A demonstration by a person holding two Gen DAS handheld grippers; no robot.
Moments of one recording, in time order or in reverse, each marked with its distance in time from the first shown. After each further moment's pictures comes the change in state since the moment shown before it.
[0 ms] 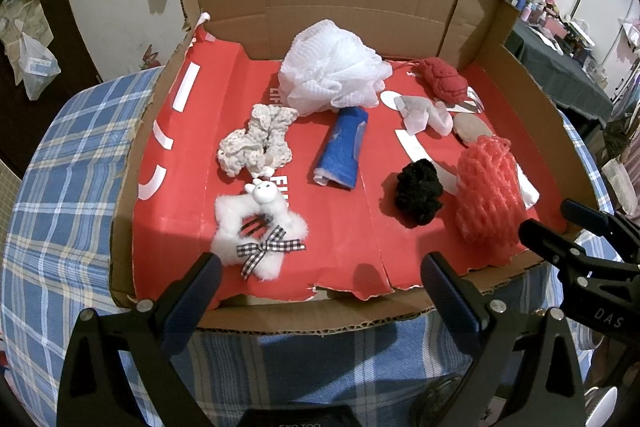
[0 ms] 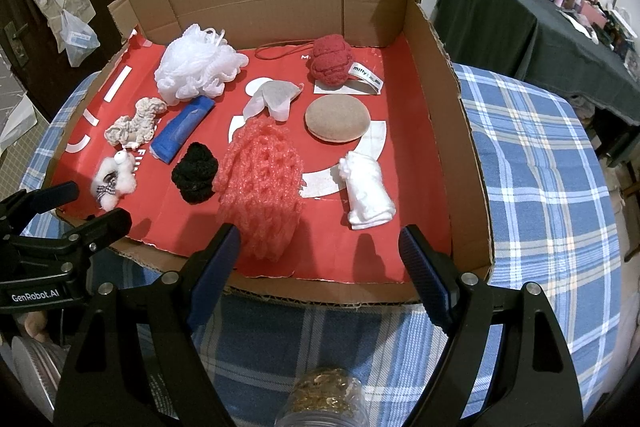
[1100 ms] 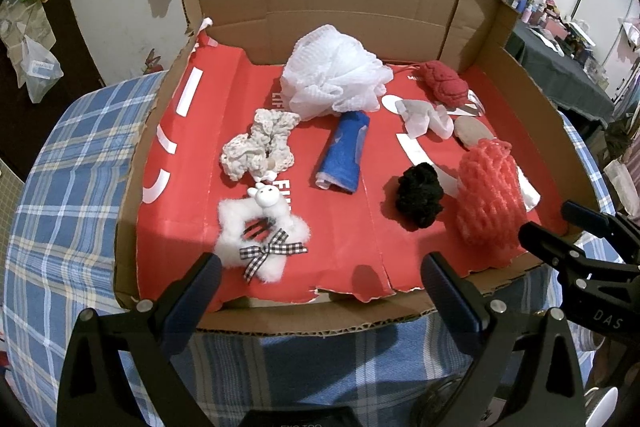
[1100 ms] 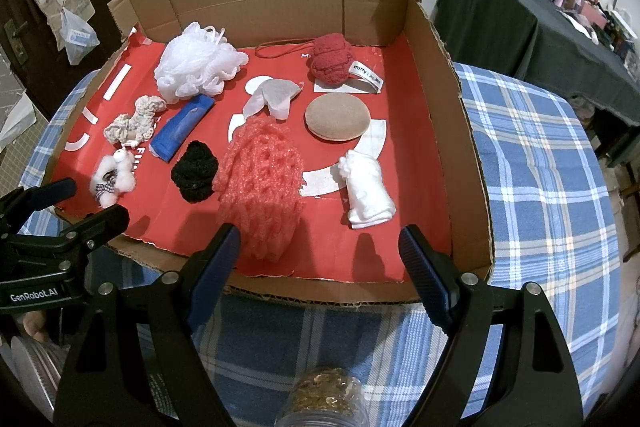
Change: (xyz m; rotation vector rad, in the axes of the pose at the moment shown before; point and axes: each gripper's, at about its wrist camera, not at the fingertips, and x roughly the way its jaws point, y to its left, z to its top) left arm -0.001 0.000 0.001 0.001 -0.012 0.009; right arm 0.001 0.001 0.000 -0.004 0.005 -0.003
